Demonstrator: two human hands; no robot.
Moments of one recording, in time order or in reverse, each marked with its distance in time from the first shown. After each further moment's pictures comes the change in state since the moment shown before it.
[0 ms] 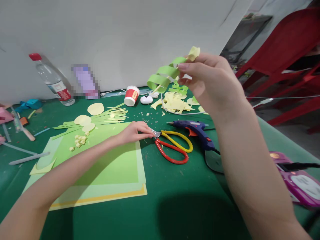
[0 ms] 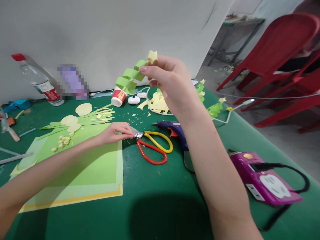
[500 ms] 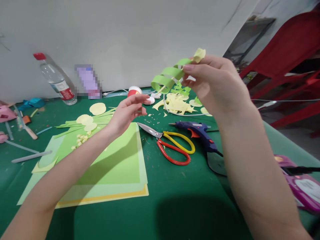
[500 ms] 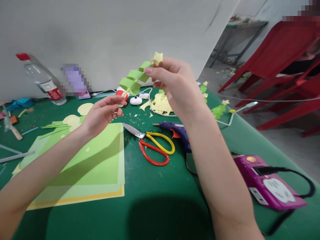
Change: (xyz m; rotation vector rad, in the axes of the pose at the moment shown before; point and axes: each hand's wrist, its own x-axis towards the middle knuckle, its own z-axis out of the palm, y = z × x) left_hand 0.011 0.050 -0.036 -0.601 0.497 -0.270; right_hand 0.000 0.002 -0.002 -0.025 0.002 -0.006
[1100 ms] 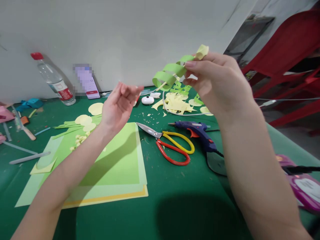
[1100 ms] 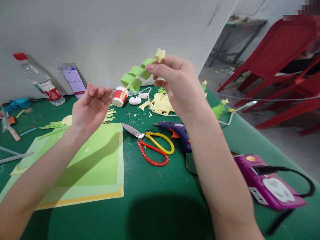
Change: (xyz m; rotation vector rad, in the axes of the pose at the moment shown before) left_hand 0.002 0.016 0.003 -0.188 0.171 0.262; right_hand -0.001 -0.004 0.000 0.023 0.079 0.023
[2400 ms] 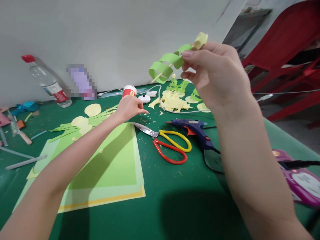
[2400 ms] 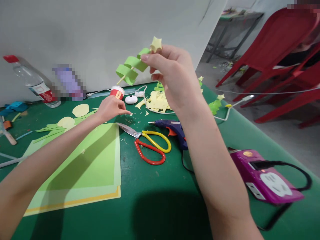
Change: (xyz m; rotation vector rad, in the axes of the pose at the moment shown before) left_hand 0.052 -0.062 -0.012 1.368 -0.500 0.047; right_hand 0.003 -0.001 -0.001 0.008 0.052 -0.049
